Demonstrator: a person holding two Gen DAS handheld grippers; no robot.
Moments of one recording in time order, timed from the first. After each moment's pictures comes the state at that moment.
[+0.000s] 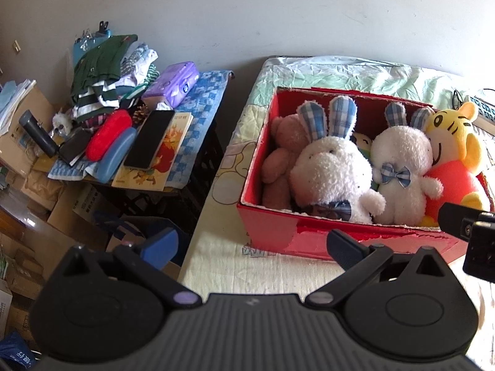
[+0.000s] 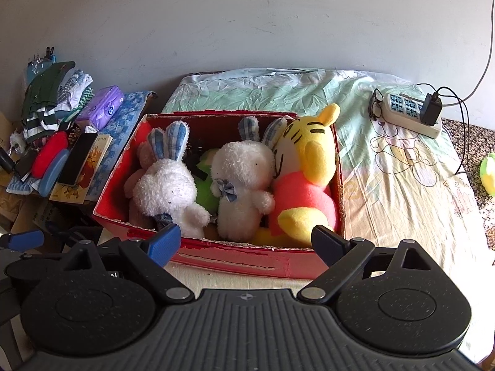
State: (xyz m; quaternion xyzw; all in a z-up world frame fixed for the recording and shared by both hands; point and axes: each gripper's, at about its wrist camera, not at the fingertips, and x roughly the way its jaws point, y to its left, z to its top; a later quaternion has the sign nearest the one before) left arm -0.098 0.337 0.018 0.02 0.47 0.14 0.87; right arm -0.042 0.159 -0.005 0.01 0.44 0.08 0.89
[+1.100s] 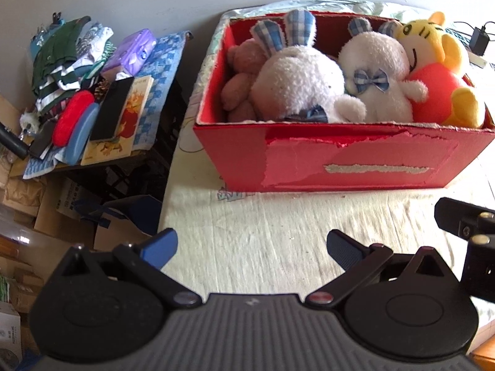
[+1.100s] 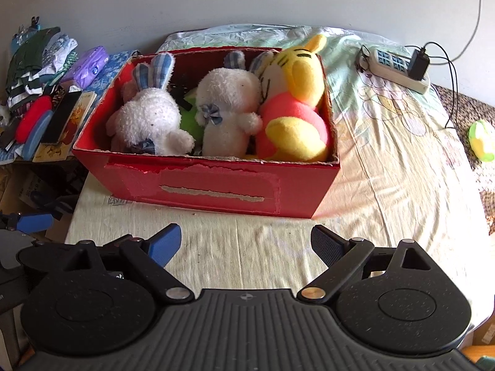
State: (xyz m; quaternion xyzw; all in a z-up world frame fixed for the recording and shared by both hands) left arm -0.118 0.324 -0.034 0.06 0.53 0.06 0.84; right arm -0.077 0.151 -0.047 0.02 0.49 0.03 0.87
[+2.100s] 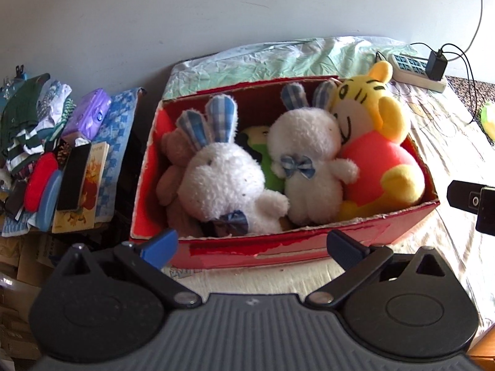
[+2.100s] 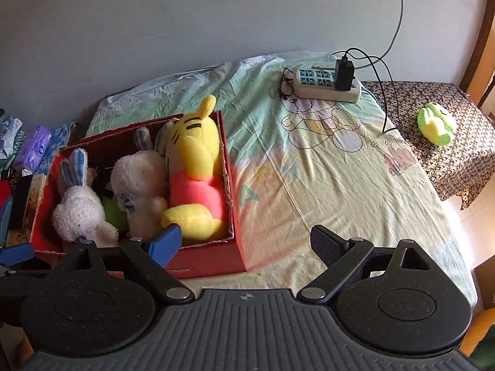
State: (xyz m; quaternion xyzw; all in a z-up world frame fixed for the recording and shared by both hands) left arm -0.067 0.275 0.011 0.07 0.48 0.00 0.87; right arm -0.038 0.096 -0.011 0.07 0.44 -0.05 0.89
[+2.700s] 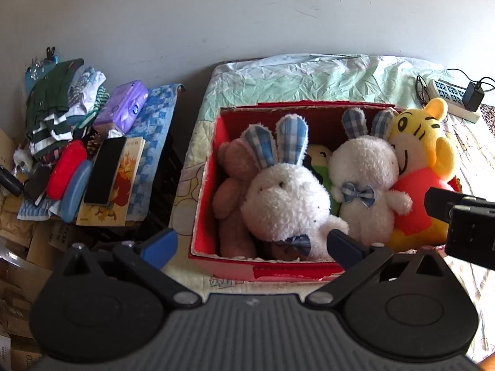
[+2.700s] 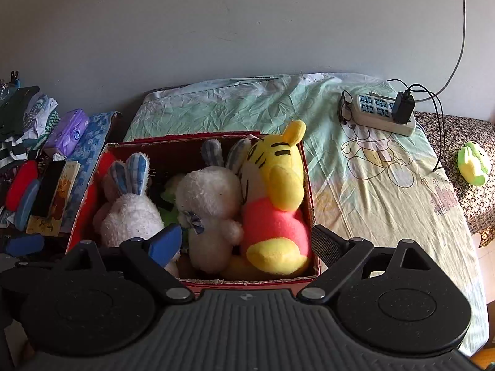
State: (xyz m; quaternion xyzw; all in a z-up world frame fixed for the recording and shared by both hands) left arm -0.049 0.321 0.026 0.04 0.48 0.05 0.88; right arm -0.008 0.153 0.001 0.03 0.44 0.01 0.90
